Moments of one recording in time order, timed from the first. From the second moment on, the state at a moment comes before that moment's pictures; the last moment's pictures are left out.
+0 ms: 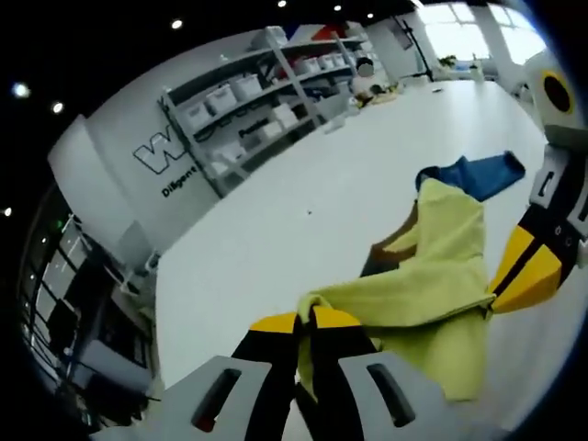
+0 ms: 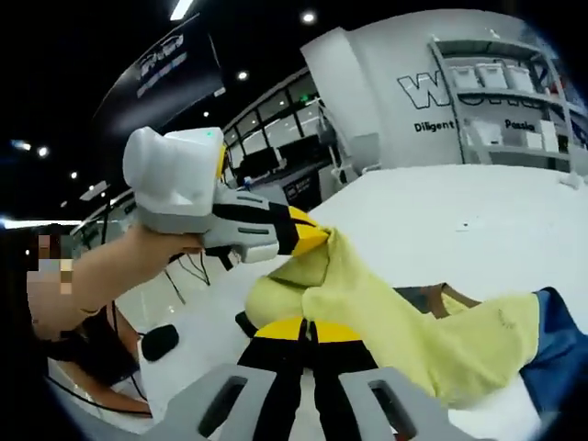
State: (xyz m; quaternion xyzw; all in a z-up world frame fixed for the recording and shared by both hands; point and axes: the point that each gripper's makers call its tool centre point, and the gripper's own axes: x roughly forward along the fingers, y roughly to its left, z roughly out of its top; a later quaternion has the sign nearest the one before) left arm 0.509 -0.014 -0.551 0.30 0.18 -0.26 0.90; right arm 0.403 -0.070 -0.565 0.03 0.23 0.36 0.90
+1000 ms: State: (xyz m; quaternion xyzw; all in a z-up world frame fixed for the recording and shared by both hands) left arm 0.434 -0.051 -0.476 0.33 0.12 -0.31 0.88; right arm 0.365 -0.157 -0.498 -0.14 0.18 0.41 0.88
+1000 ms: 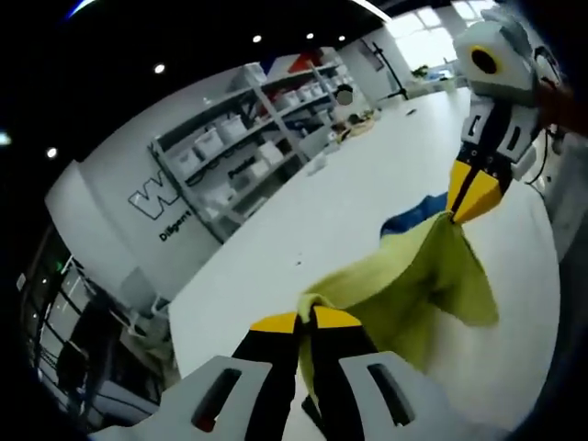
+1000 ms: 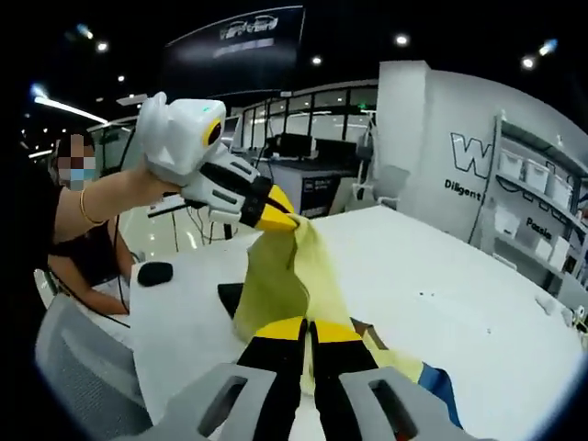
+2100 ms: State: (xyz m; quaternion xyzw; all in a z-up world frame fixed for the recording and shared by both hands) left arm 0.251 -0.045 -0.610 0.26 0.31 -0.45 0.80; right arm 0.238 -0.173 -0.598 -0.18 0.31 0.57 0.74
